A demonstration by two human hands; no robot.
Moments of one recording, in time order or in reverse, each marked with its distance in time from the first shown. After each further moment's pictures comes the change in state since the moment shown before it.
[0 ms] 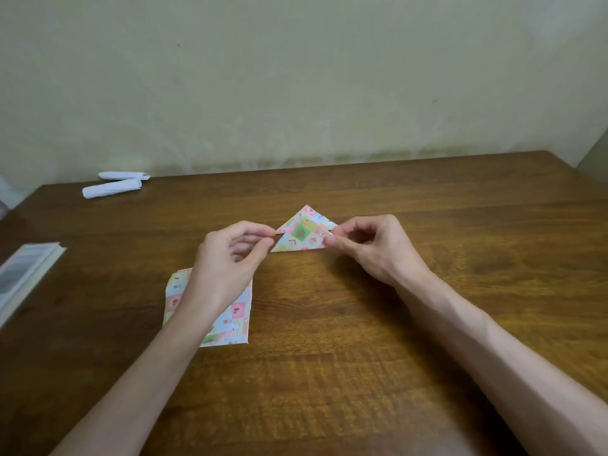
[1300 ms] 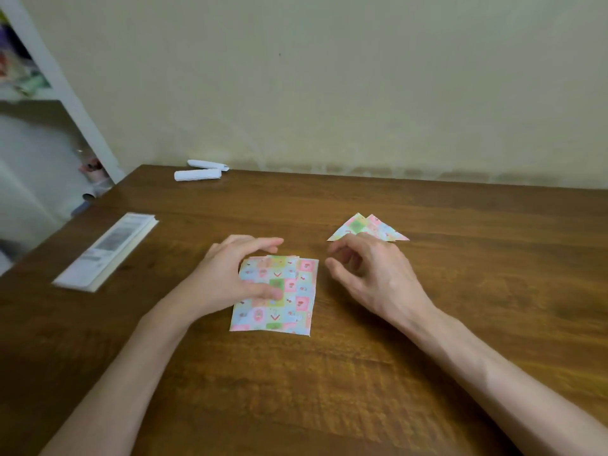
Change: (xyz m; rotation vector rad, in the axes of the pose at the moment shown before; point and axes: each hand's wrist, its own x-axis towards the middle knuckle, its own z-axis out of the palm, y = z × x) left_hand -0.020 -0.036 -0.092 0.504 -0.267 -0.208; right_hand -0.009 -0.032 0.078 -0.458 -0.103 -0.438
